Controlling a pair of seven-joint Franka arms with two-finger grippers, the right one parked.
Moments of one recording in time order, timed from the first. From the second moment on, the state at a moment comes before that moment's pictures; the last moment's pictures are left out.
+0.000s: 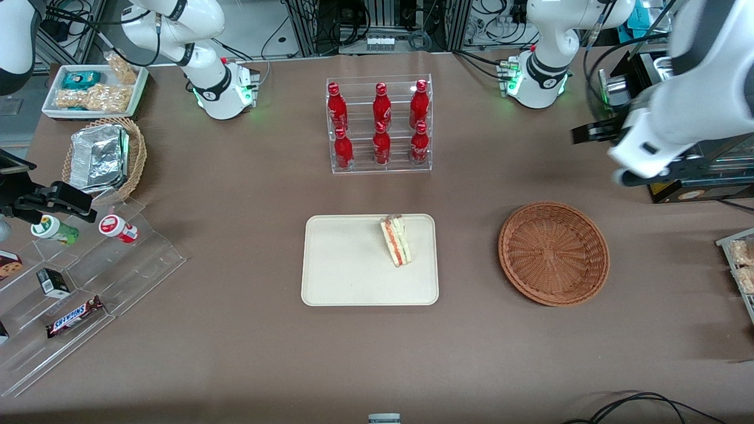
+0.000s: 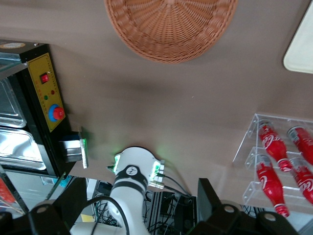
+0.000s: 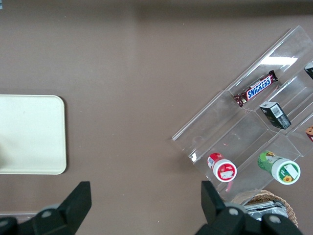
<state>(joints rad) -0.05 0.13 -0.12 -1.40 0.01 1.07 -0.30</state>
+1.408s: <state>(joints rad) -0.02 -0.08 -0.13 -1.59 0.06 1.31 -0.27</state>
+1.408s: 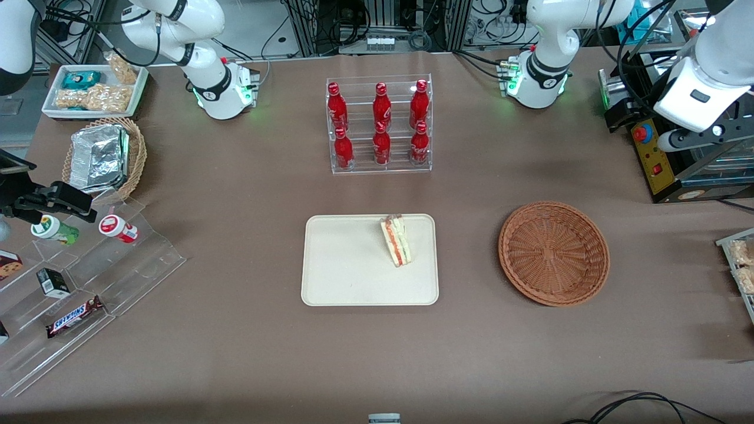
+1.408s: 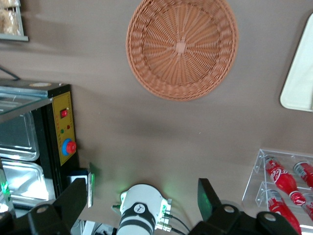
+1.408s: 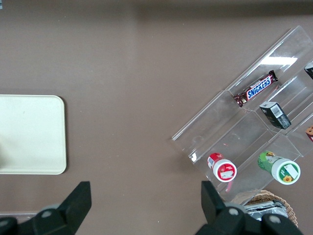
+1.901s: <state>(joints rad) -0.02 -0.07 -0.13 -1.56 0.05 1.36 -0.26</state>
